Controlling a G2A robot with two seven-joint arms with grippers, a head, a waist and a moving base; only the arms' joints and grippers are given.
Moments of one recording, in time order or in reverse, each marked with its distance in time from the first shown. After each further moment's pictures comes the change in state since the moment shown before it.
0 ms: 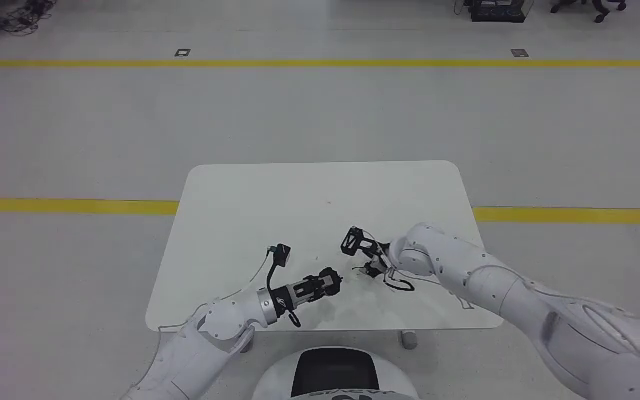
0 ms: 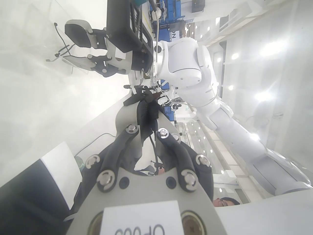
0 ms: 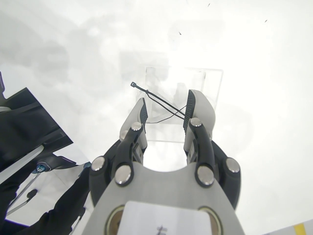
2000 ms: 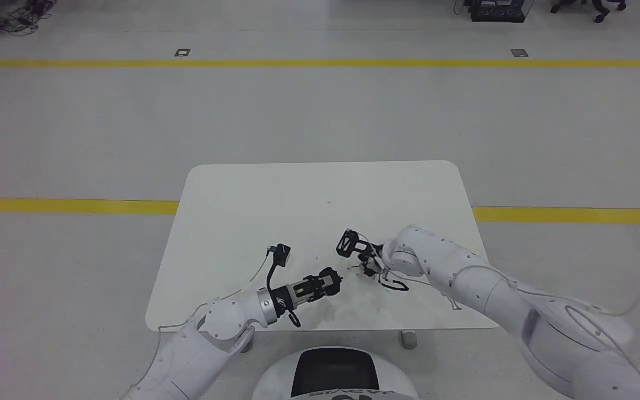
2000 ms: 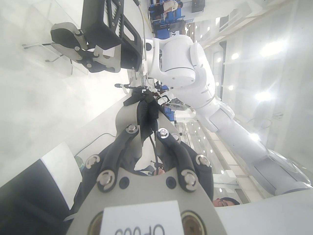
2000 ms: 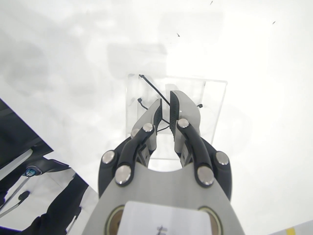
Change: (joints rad) left arm 0.000 0.000 0.000 0.000 0.000 0.000 0.000; right arm -0.011 -0.085 0.001 0.114 -0.071 0.000 -0.011
